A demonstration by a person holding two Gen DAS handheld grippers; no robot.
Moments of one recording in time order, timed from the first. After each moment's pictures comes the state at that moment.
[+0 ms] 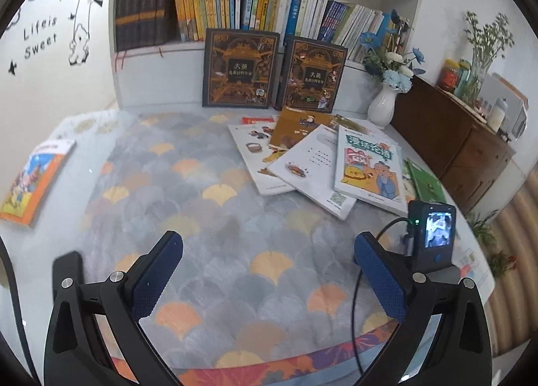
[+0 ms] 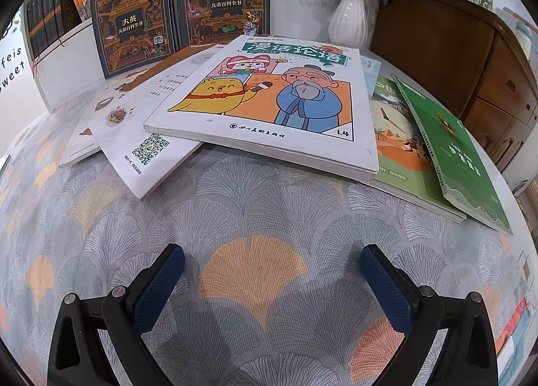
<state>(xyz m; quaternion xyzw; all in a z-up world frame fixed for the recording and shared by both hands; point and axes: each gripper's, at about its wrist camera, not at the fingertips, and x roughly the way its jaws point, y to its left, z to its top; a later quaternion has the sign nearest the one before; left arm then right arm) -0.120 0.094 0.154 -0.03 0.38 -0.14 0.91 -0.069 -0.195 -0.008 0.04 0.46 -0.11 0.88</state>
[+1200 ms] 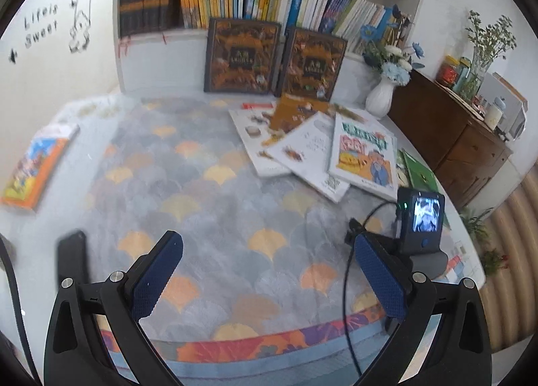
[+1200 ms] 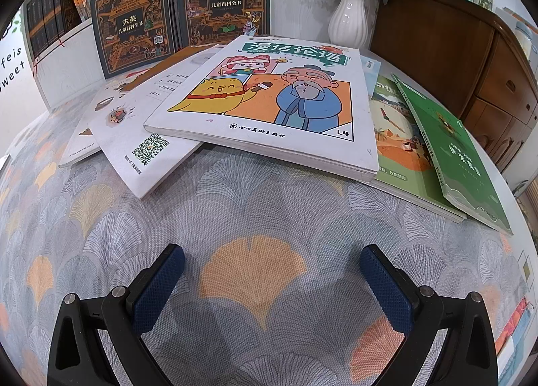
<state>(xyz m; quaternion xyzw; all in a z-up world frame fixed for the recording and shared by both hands) -0.140 0.096 0.169 -0.02 0.39 -0.13 0.91 -0.069 -0.196 -0.008 0.04 0.46 -0.11 0.88</state>
